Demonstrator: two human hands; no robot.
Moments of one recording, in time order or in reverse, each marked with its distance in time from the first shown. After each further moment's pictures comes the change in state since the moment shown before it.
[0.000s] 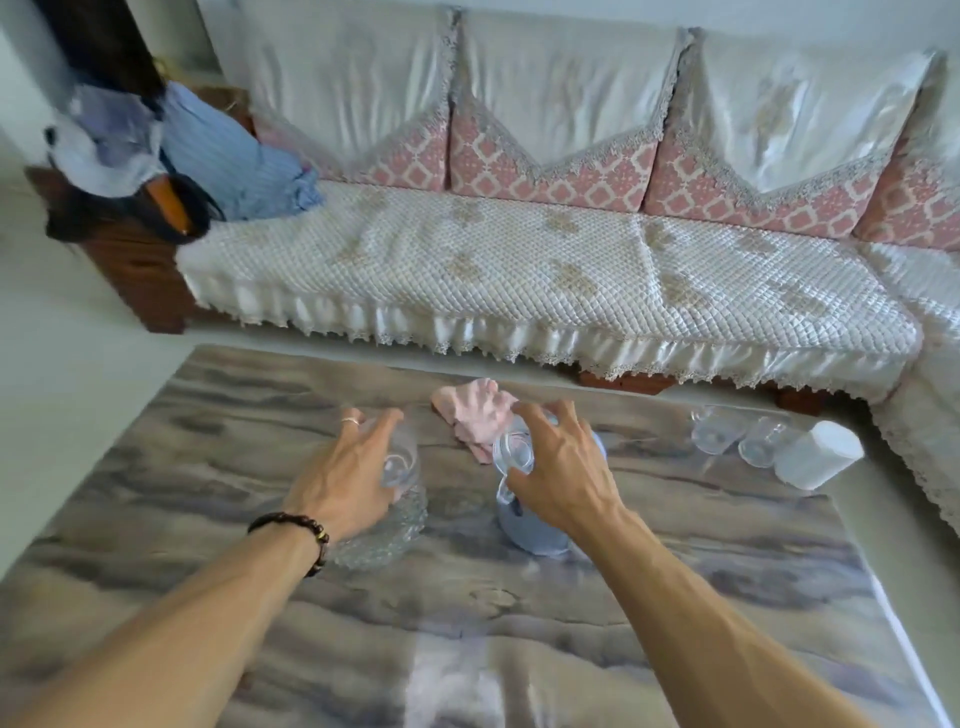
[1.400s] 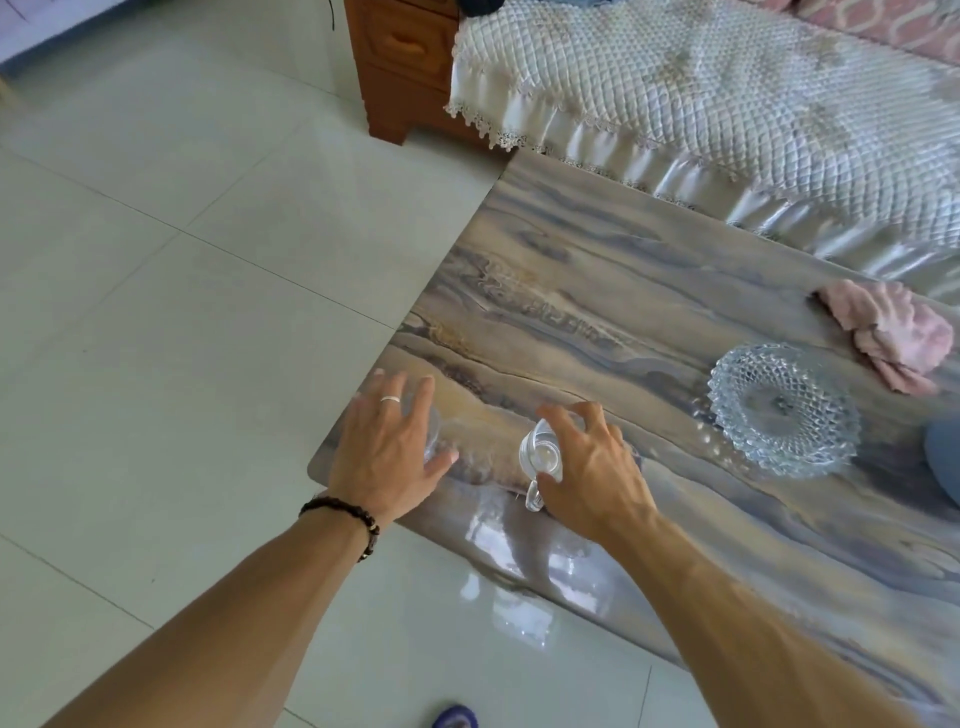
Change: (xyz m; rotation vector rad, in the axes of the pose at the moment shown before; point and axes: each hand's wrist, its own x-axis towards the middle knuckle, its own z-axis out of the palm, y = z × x) left_hand -0.164 -0.552 0.106 0.113 0.090 -0.205; right_hand -0.055 -0.404 0.411 -0.118 -0.388 -0.153
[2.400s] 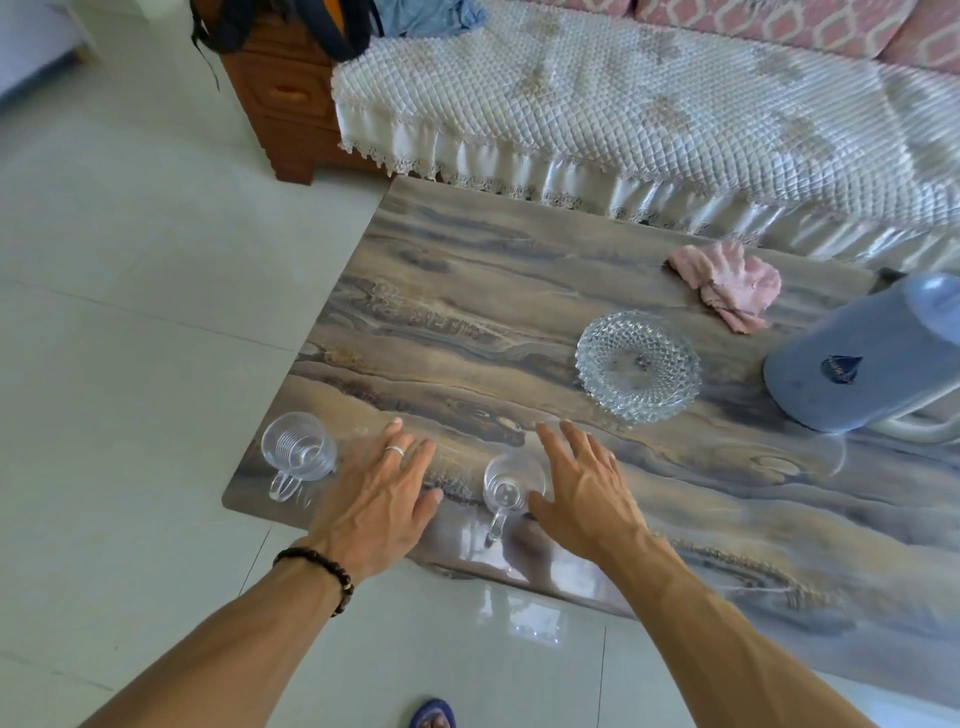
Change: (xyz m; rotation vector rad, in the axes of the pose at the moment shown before) left_hand -0.047 0.112 -0.017 0.076 -0.051 0.367; right_hand -0.089 0.109 -0.026 0.008 0.018 0.099
